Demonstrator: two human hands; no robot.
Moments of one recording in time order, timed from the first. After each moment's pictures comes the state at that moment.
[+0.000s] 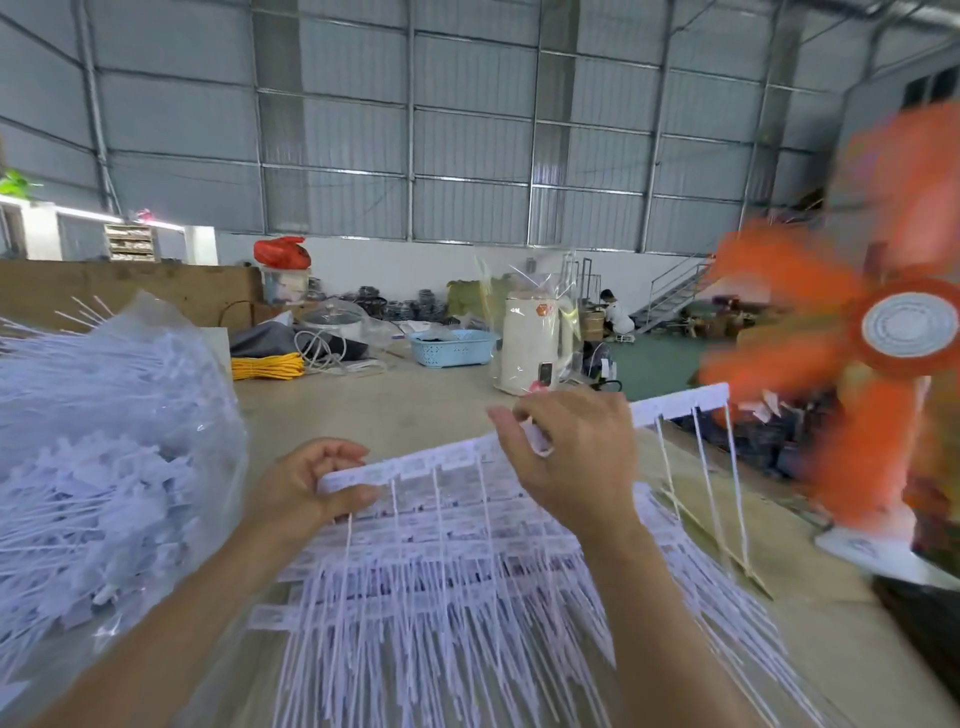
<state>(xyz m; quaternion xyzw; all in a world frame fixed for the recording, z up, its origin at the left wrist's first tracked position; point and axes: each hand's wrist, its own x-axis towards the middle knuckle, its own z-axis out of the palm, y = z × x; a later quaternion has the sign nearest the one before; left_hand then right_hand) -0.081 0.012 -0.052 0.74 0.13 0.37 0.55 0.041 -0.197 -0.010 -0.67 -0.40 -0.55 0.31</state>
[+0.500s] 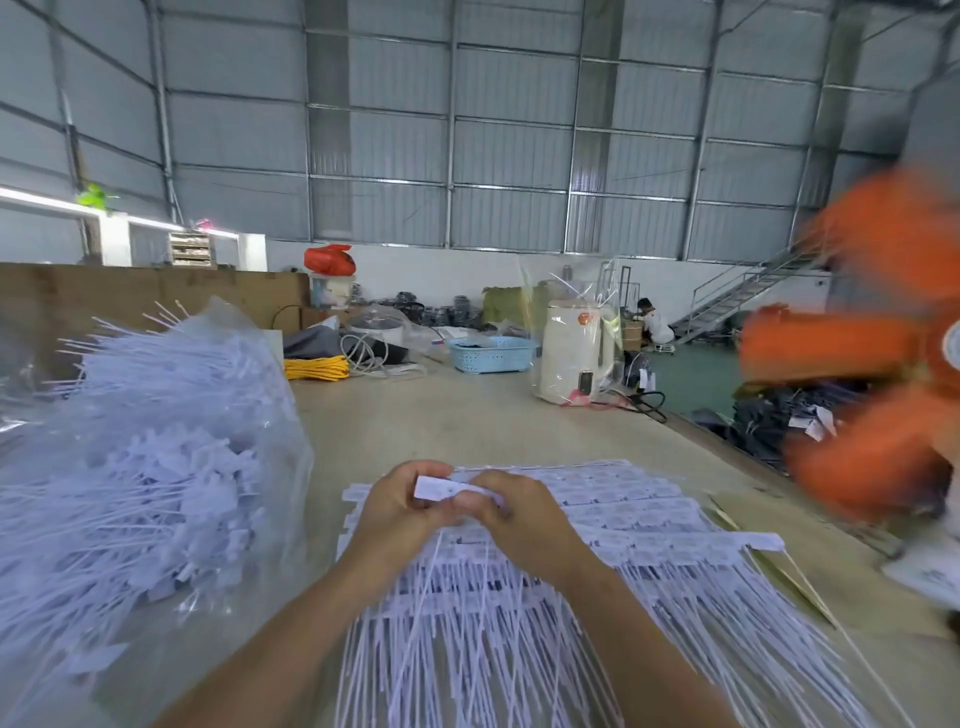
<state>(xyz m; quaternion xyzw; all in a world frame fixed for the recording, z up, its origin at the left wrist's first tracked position) -0.068 -0.027 -0.064 0.70 0.12 0.36 0.61 0.027 -0.140 -0.059 -0.75 -0.52 -0.05 0.40</state>
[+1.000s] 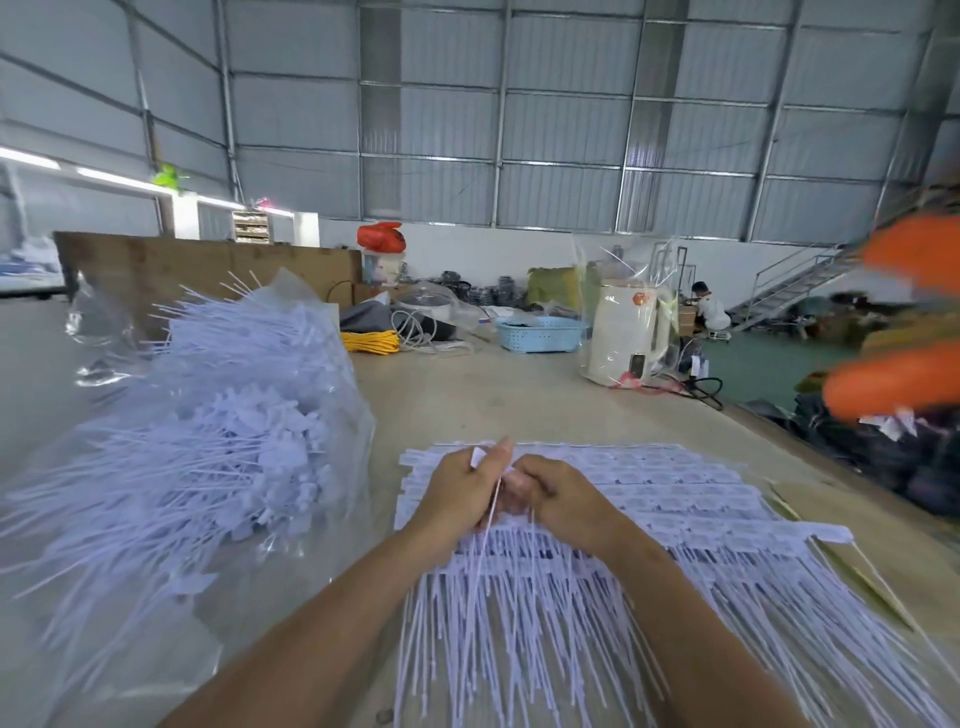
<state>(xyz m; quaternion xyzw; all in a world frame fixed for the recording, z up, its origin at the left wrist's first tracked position) -0.072 -0.036 -0.061 0.75 0.19 0.31 0.55 0.027 -0.131 -0.063 -0.74 -0.55 0.03 0.38</state>
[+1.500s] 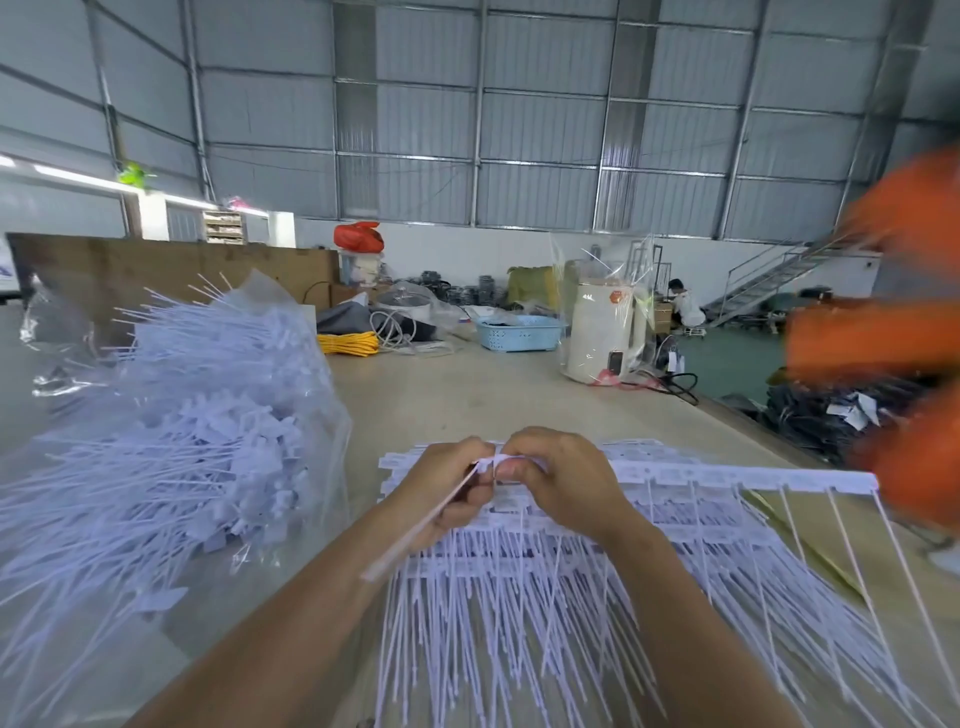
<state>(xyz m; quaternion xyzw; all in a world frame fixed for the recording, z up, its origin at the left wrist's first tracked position) -0.075 -0.035 -0.038 0.65 0.16 0.17 0.72 0.029 -0.148 -0.041 -0.72 -0.59 -0.19 0.32</state>
